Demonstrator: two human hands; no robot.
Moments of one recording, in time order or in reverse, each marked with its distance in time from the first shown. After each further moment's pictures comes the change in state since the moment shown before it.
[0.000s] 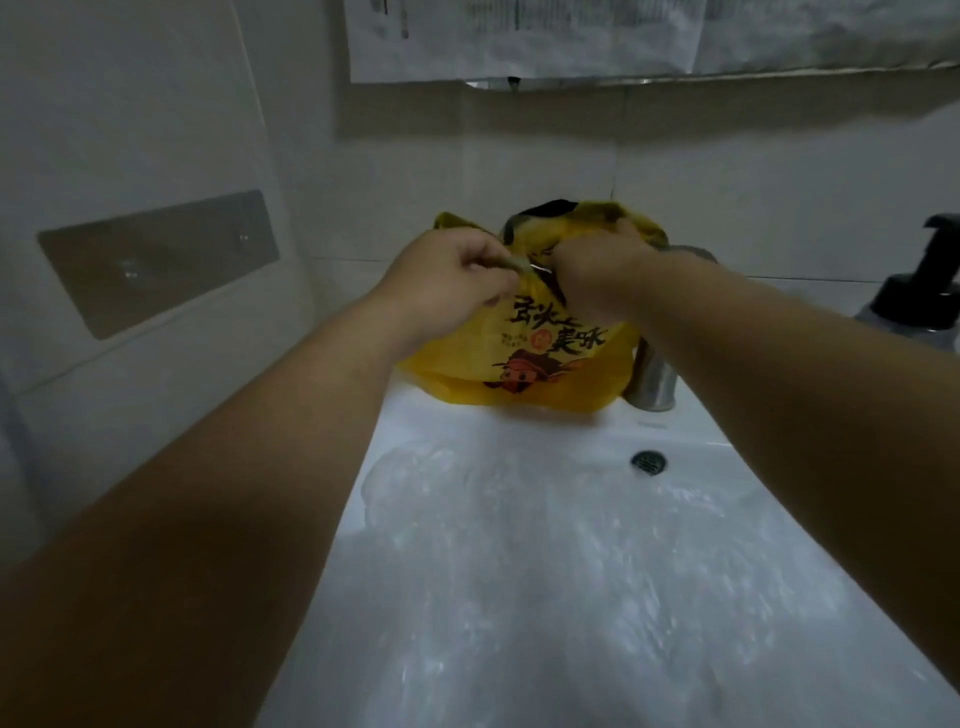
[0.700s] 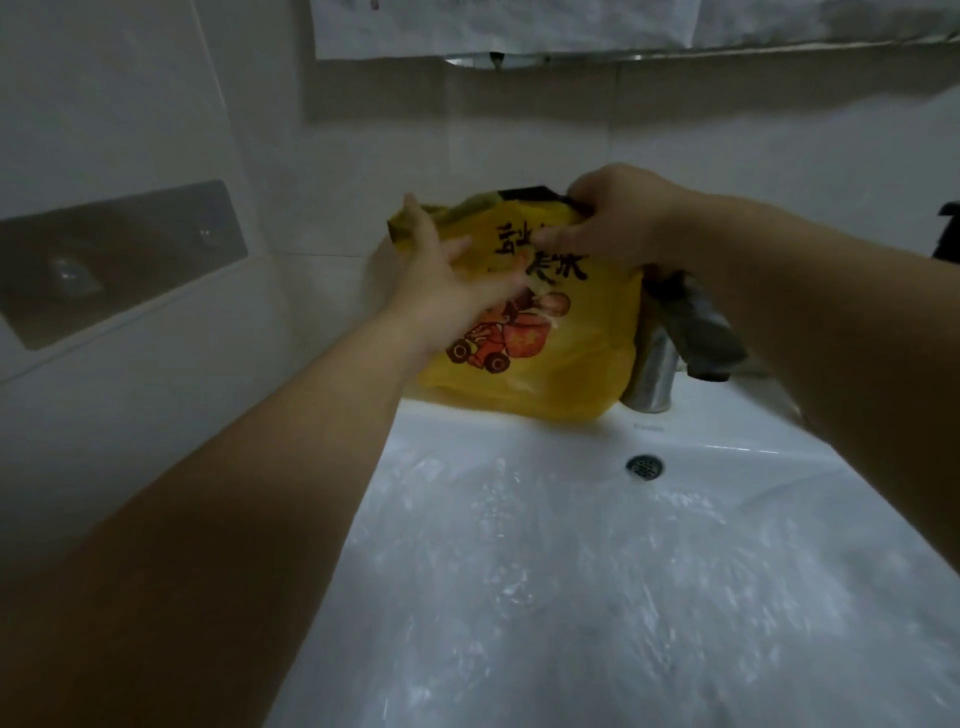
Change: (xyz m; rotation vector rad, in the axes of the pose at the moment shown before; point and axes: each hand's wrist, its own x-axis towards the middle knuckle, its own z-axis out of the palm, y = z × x) left_hand 0.024 -0.030 0.023 -0.289 0.034 -0.156; right_hand 0.022 0.046 -0.005 0.643 0.099 0.033
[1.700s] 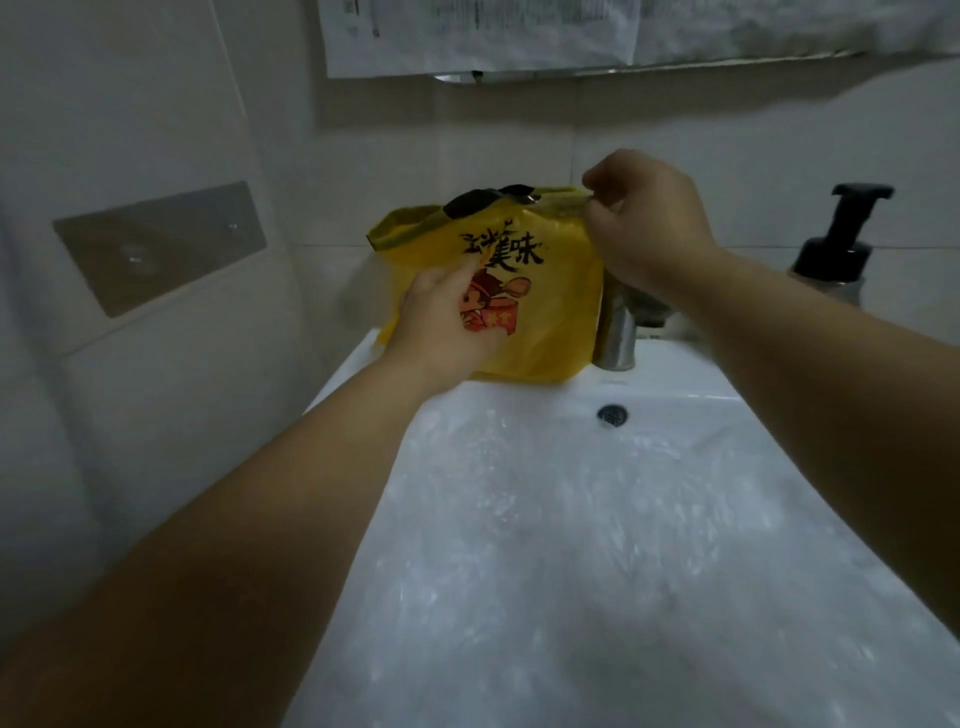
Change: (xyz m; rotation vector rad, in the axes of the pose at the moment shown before) left_hand -0.079 0.001 0.010 0.510 0.029 0.144; right_hand -0.089 -0.014 0.006 0.168 0.521 0.042
